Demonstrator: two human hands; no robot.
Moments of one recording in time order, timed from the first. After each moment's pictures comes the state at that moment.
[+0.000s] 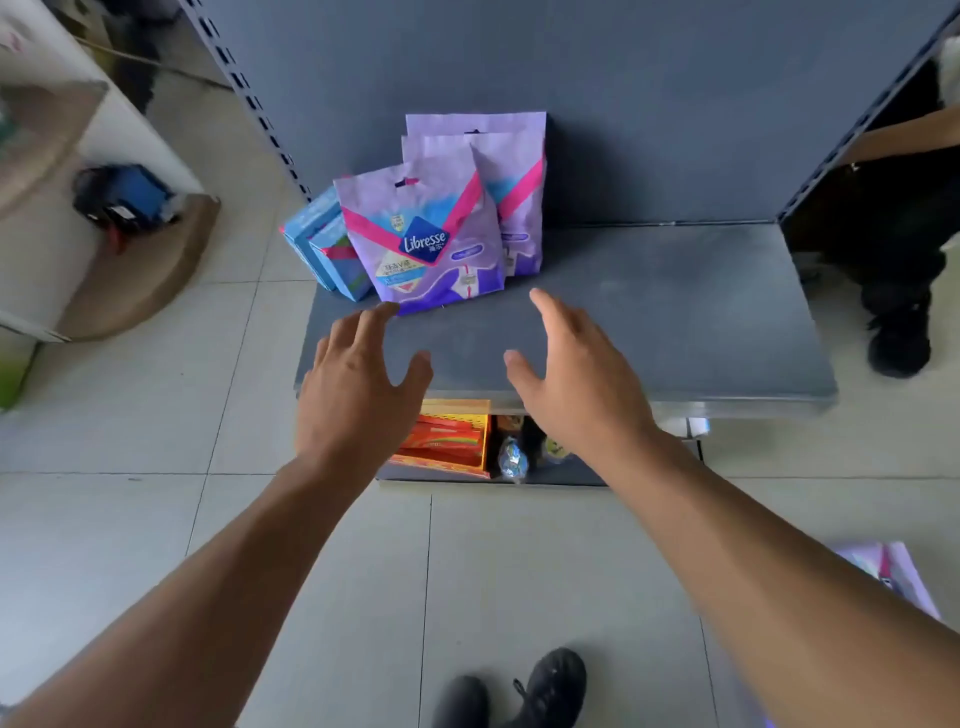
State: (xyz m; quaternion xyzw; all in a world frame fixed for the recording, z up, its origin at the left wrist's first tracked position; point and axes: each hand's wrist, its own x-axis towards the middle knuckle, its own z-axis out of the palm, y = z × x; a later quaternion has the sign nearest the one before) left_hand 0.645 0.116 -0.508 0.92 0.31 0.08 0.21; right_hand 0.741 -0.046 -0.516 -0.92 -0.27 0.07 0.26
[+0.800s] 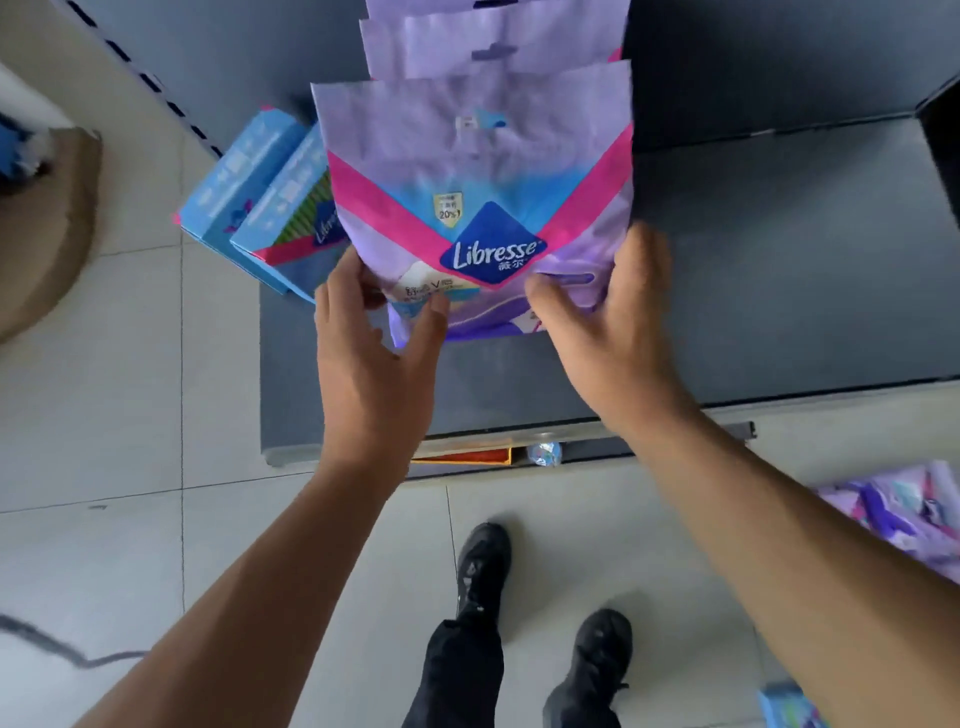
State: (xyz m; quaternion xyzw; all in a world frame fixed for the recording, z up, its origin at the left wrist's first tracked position) left_hand 0.734 0.199 -0.608 0.82 0.29 0.19 0.46; right_hand 0.818 0.052 -0.608 -0.83 -0.07 0.01 0.55
